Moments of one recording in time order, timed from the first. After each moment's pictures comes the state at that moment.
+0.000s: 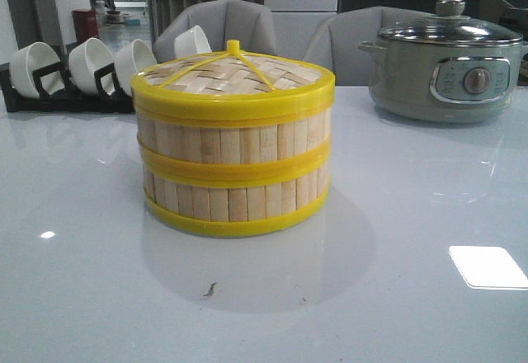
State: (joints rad) left arm -0.03 0.00 0.01 0.05 0.06 -0.06; right arm -0.14 0.30 -0.21 -0.02 0.03 0.06
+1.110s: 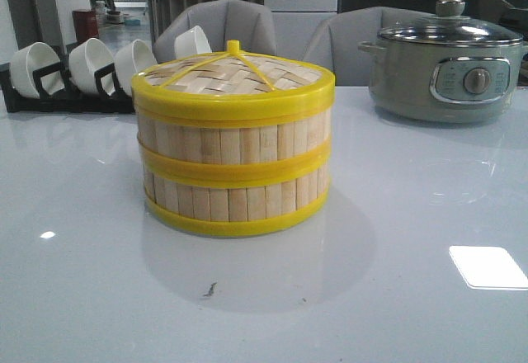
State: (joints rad) left arm -0.03 0.00 0.01 0.05 0.06 -0.06; right arm -0.06 -0.01 0.03 0.00 0.06 0.08
